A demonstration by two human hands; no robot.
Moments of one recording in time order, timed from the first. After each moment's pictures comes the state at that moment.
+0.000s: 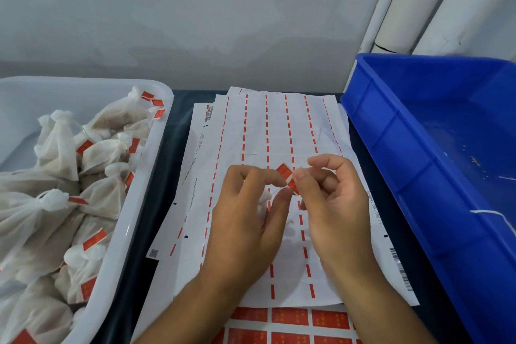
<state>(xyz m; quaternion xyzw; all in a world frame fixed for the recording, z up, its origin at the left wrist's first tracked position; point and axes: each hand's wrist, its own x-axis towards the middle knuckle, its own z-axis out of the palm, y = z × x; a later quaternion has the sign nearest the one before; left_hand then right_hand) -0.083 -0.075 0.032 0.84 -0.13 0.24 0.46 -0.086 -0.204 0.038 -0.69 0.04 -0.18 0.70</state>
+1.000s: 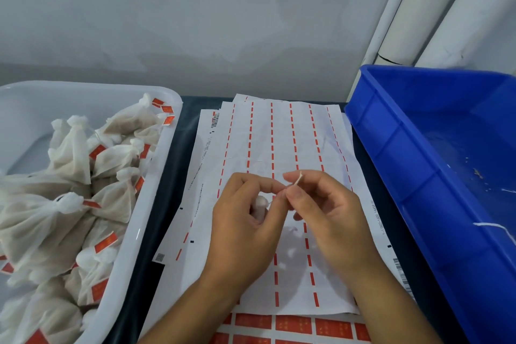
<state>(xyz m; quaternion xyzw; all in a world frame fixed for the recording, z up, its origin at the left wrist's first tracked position) -0.078 -0.067 0.032 0.81 -0.07 0.18 0.55 -0.080 -0.213 0.041 -0.75 -0.05 -0.08 0.66</state>
